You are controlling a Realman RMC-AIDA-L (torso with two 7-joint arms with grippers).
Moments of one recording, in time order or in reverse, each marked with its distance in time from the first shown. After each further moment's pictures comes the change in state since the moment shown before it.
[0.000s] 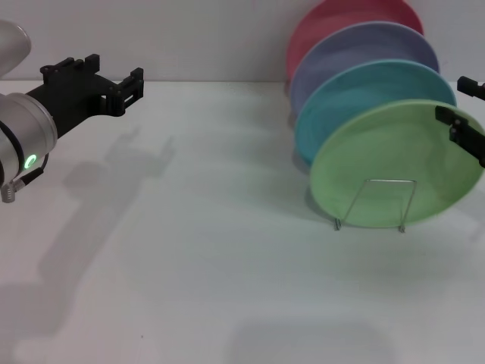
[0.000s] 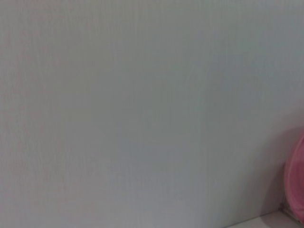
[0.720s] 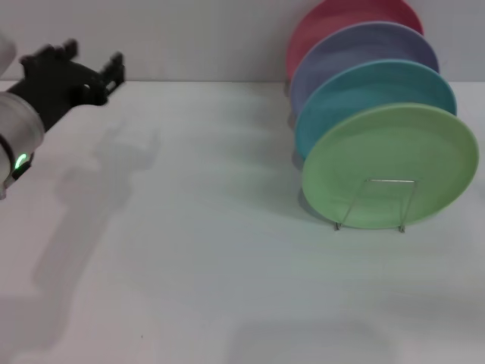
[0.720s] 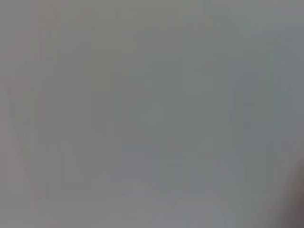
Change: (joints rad) left arm 0.035 0.001 0.042 0.061 0.009 0.228 0.033; right arm -0.022 0.010 0.194 -0.281 0.477 0.283 -0.094
